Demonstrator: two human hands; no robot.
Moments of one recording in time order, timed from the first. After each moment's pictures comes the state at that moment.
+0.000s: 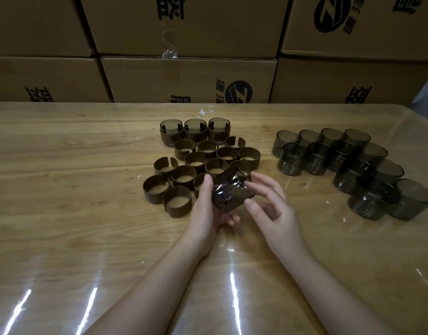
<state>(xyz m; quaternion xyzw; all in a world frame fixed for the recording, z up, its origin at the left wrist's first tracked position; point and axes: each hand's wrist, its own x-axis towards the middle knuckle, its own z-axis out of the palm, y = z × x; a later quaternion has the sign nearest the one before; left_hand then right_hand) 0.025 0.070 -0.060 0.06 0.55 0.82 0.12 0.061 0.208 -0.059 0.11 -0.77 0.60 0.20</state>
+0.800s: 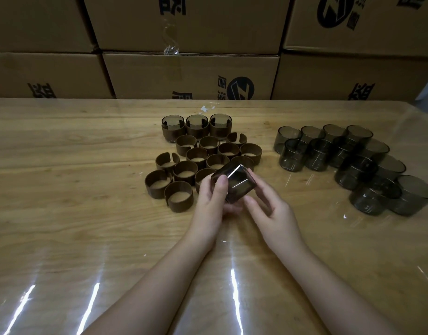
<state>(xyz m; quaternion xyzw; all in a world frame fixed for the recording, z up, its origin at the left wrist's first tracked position) 0.028 0.074 -0.061 0.06 0.60 0.80 0.03 0.059 0.207 -0.067 0.08 -0.79 0.58 0.15</state>
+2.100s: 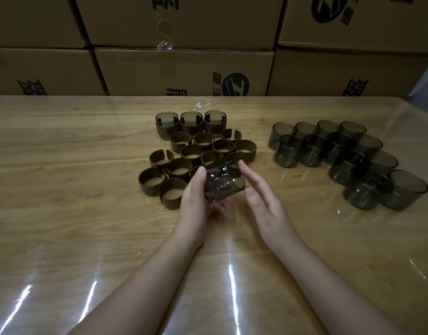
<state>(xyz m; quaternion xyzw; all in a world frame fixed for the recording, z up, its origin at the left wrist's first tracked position) 0.026 0.066 -0.060 0.05 0.55 0.83 0.03 0.060 0.207 -0.061 0.13 -0.77 0.61 0.12</state>
